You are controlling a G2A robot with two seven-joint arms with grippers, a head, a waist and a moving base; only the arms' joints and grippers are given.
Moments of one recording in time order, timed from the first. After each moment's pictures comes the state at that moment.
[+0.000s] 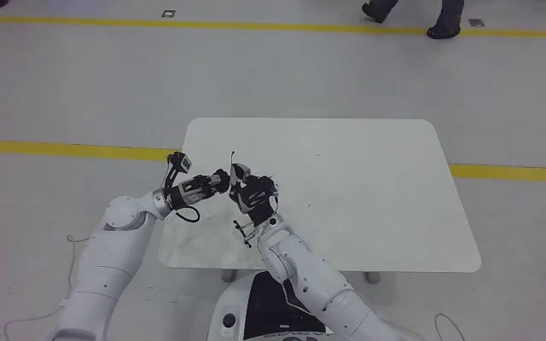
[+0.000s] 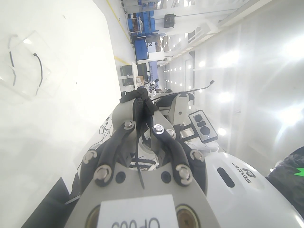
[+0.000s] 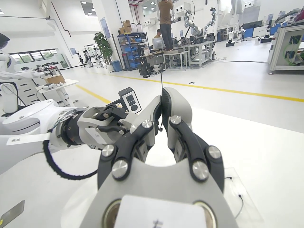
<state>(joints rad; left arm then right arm) 1.26 -1.08 -1.33 -1.19 -0.55 -0.34 -1.13 -1.35 -1.63 0.80 -1.31 -1.34 0.11 -0.43</state>
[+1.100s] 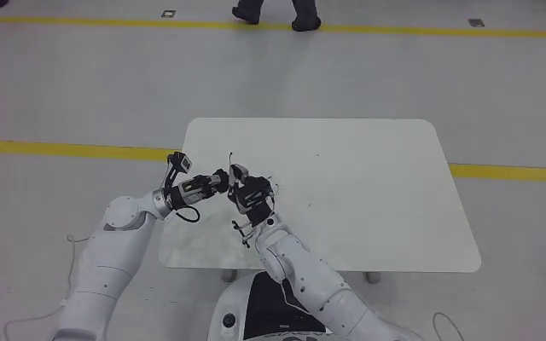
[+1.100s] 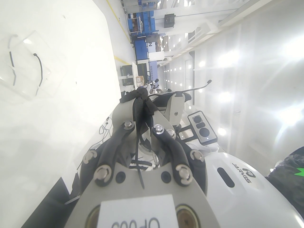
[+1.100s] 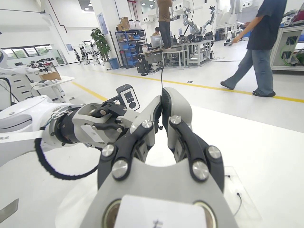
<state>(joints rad) 1.26 -1.08 -1.33 -1.19 -0.55 -0.34 -1.13 -1.34 -1.64 0.80 -1.28 -1.36 0.11 -0.41</state>
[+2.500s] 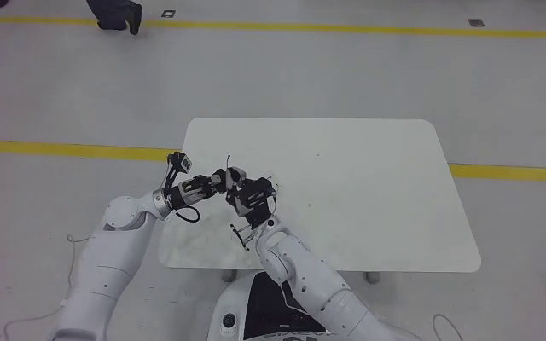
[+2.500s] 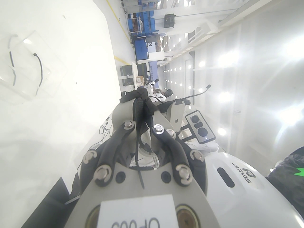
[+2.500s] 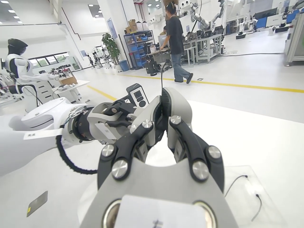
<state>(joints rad) 1.26 -1.08 -1.33 -1.19 -0.55 -0.34 -1.13 -1.35 -1.65 0.81 -1.28 -1.31 0.02 -0.42</state>
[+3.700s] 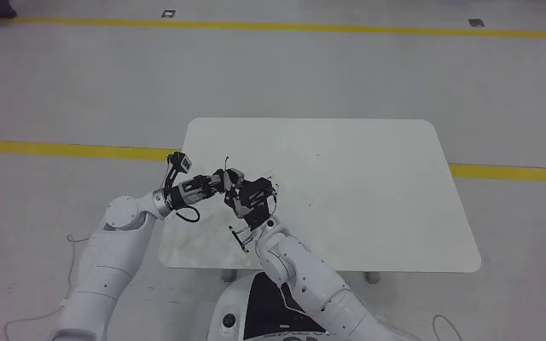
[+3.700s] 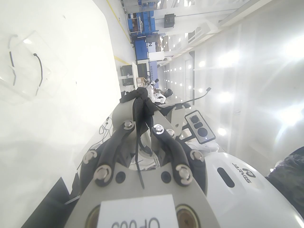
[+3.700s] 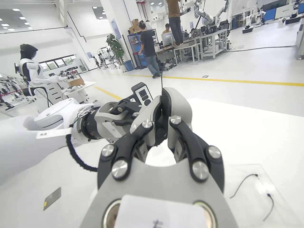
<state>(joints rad) 1.26 -1.08 -1.33 -1.19 -0.55 -0.34 -1.13 -1.36 -1.65 0.81 -1.29 -1.28 -0.01 -0.40</state>
